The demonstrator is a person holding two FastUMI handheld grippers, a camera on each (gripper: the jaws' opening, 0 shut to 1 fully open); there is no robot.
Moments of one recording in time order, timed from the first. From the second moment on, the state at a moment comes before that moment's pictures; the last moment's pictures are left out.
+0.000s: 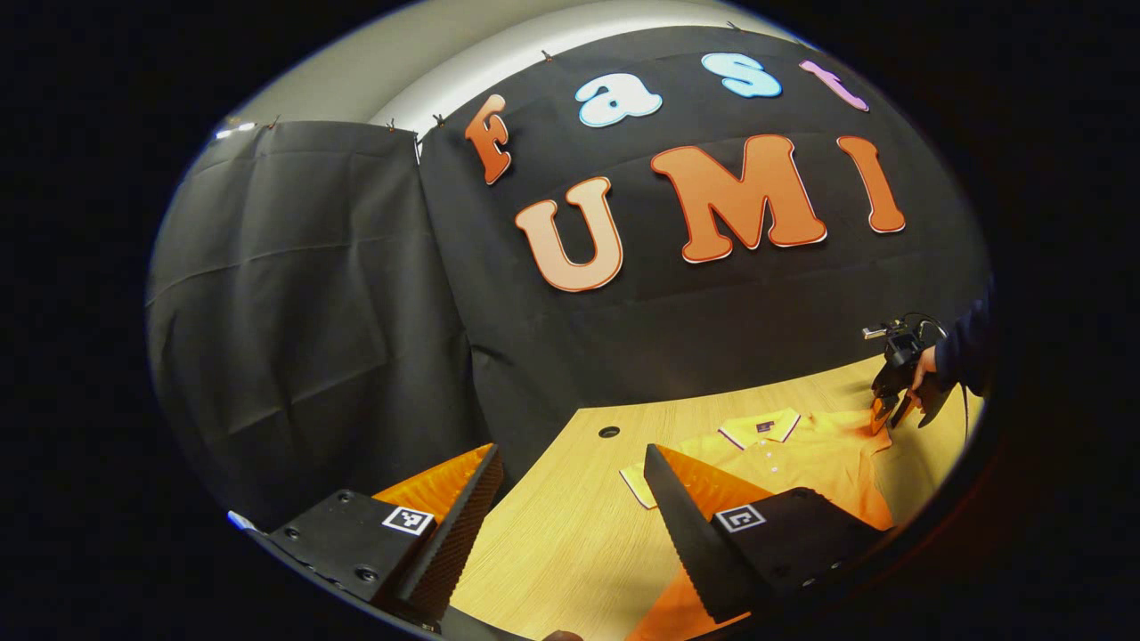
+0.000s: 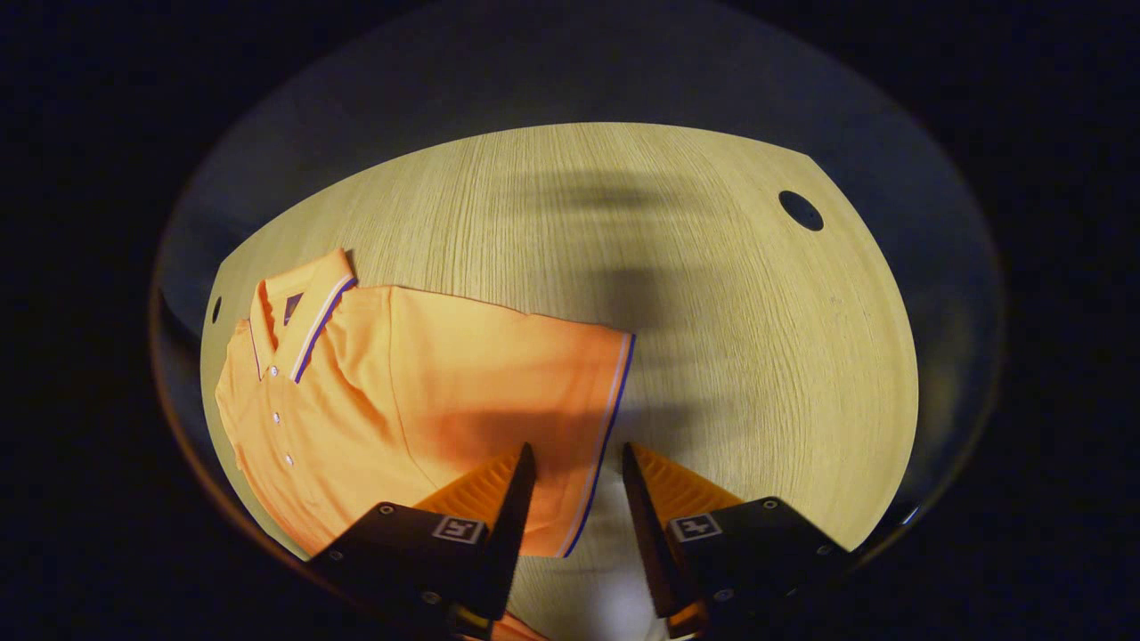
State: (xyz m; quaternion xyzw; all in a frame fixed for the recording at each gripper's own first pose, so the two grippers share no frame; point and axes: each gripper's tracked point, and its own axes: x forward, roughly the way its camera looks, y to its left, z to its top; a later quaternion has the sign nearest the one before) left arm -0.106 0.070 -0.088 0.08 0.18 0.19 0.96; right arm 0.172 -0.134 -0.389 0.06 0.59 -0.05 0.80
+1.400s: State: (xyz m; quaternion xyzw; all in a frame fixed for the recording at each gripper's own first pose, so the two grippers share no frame) left arm -0.108 0.097 -0.114 0.05 0.22 0.21 0.95; right arm 0.183 0.020 -0.270 0.11 0.48 0.14 0.86
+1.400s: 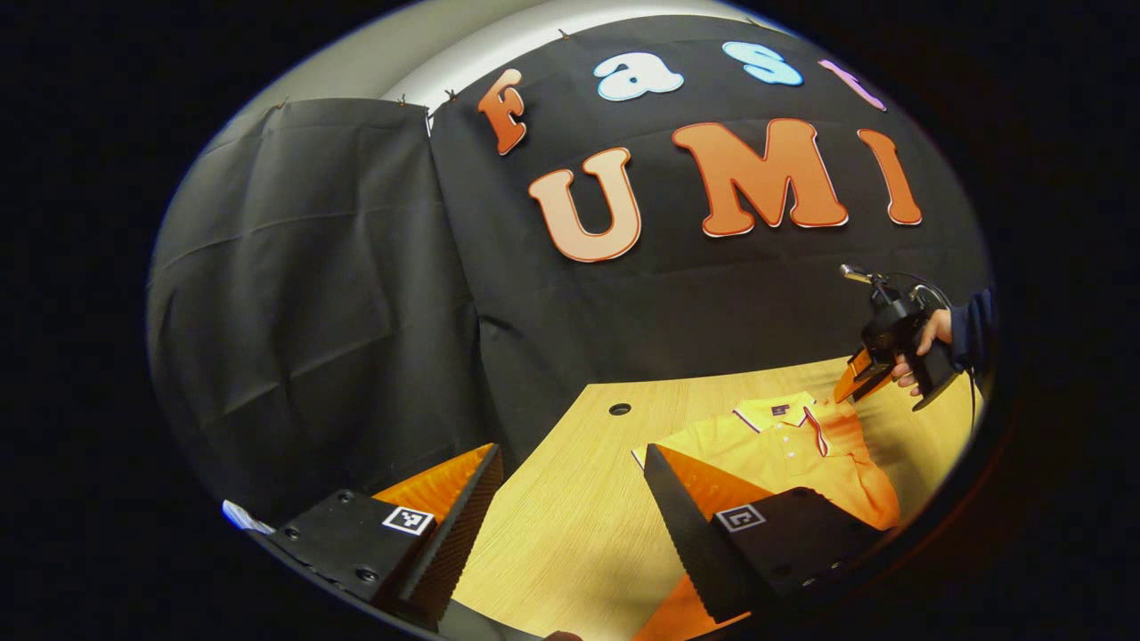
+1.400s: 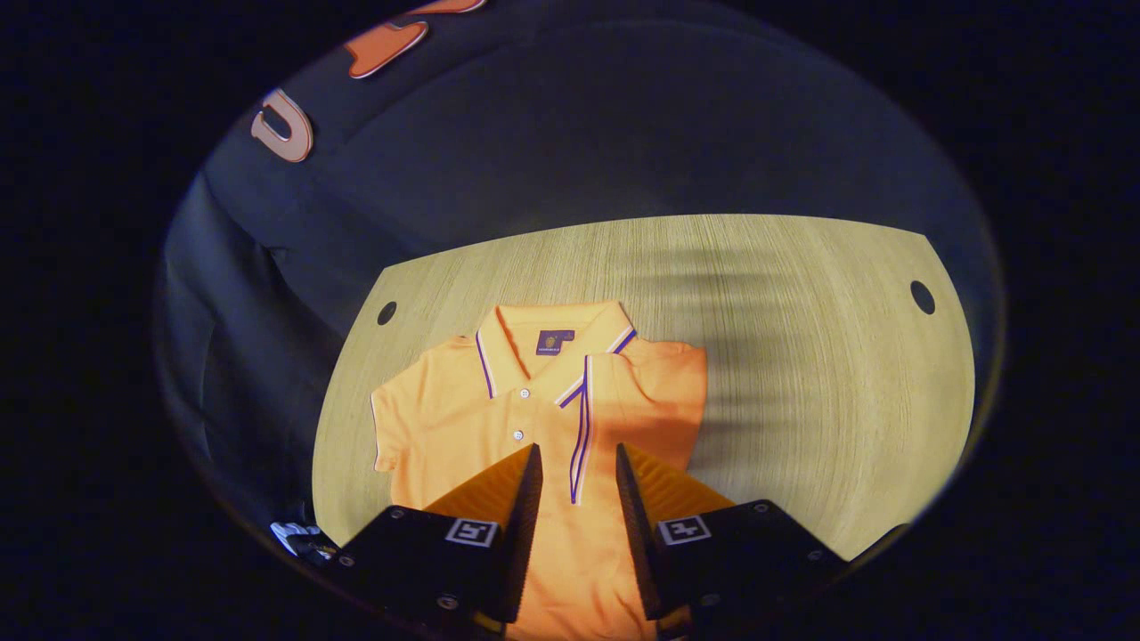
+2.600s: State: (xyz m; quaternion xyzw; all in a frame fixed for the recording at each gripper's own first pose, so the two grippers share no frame) left arm 0.080 0.097 -0.335 -0.10 0.50 -0.01 0.86; right arm 0.049 -0.065 -0.128 0.07 0.24 -0.08 0.96
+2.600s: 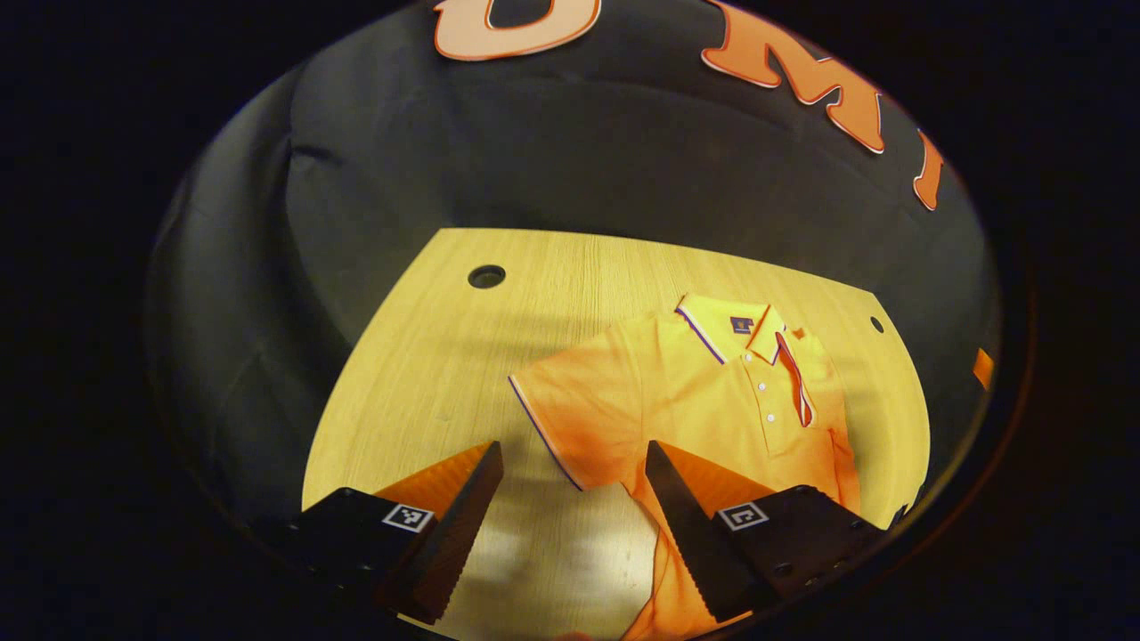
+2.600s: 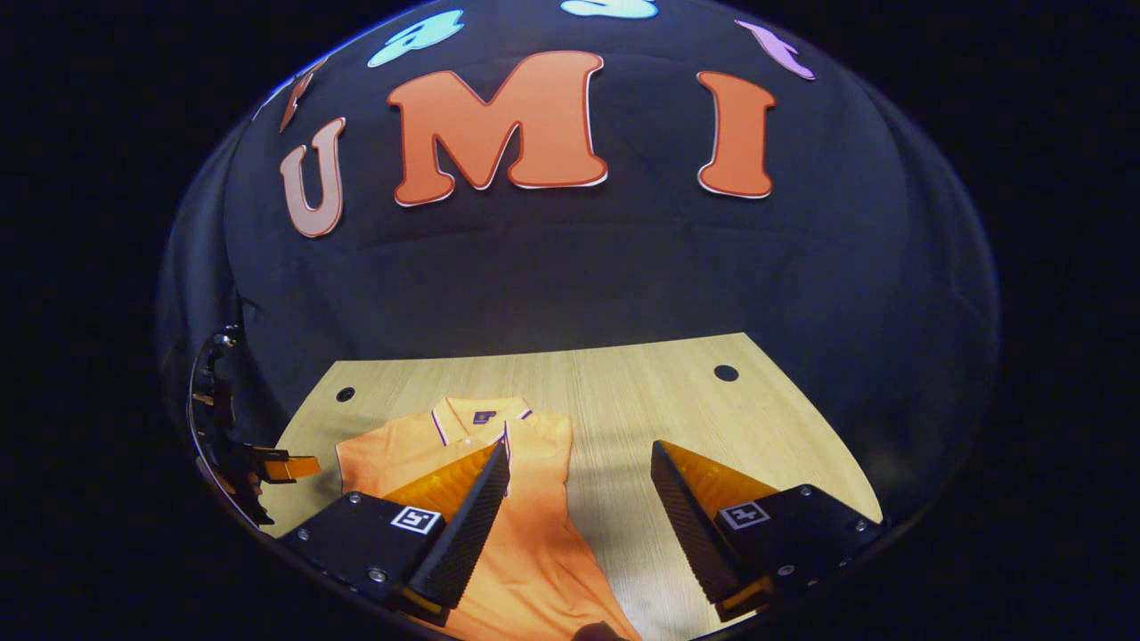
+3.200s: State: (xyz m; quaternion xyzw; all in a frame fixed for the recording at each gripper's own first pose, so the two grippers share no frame) left arm 0.128 0.089 -0.420 -0.12 0.61 0.00 0.78; right arm -0.042 -0.097 -0.120 0.06 0.24 -0.19 0.95
